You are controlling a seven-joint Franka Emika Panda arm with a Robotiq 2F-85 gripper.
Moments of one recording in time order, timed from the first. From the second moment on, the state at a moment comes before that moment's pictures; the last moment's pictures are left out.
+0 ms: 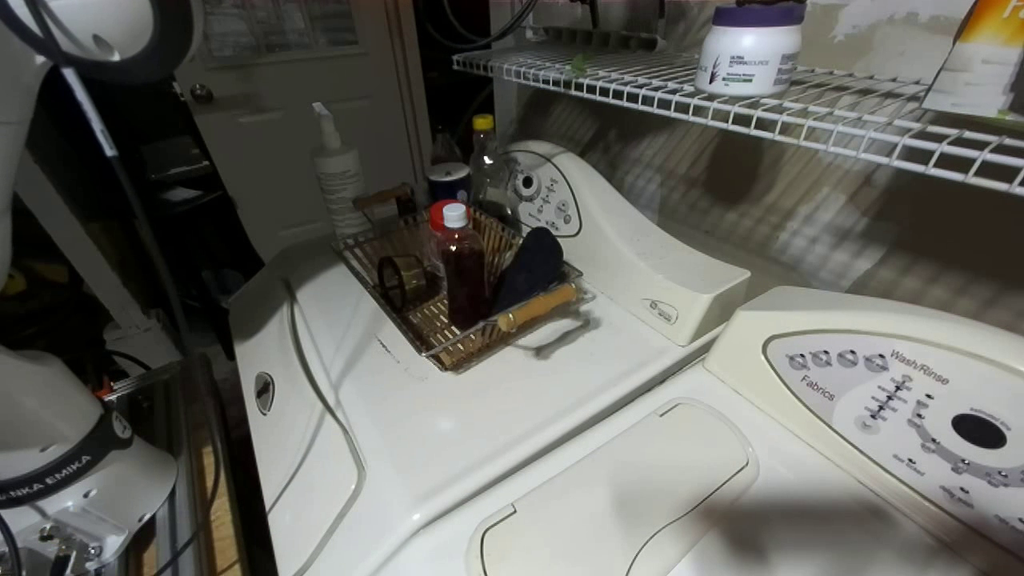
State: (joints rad) arm -0.13 0.66 -0.02 -0.76 0.26 1.91 -0.77
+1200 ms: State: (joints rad) arm -0.09 0.26 -0.04 -1.18 0.25 1.95 -0.71
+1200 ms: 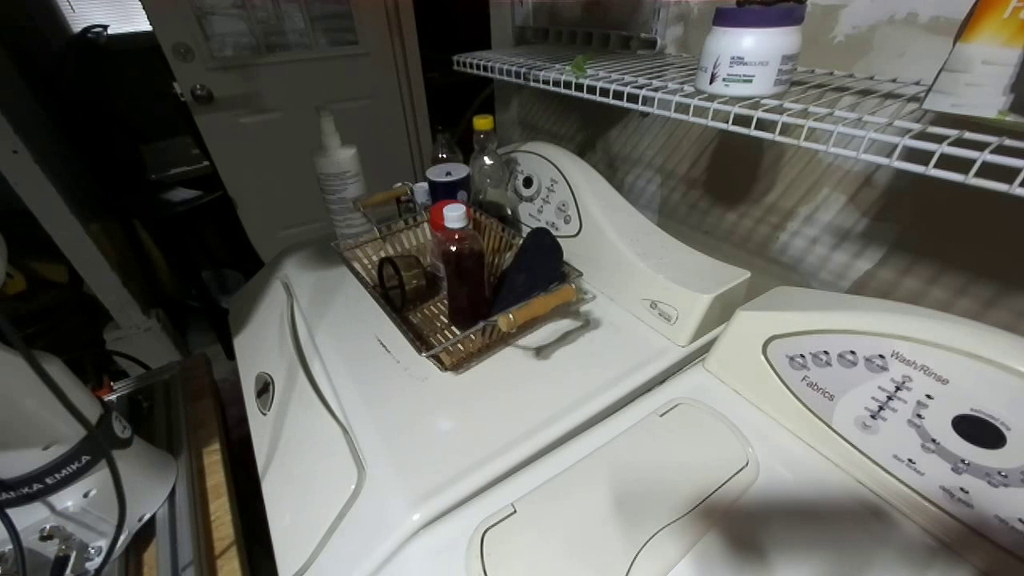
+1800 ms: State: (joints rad) arm -0.08 -0.02 -0.03 -1.61 0.29 2.06 -0.68
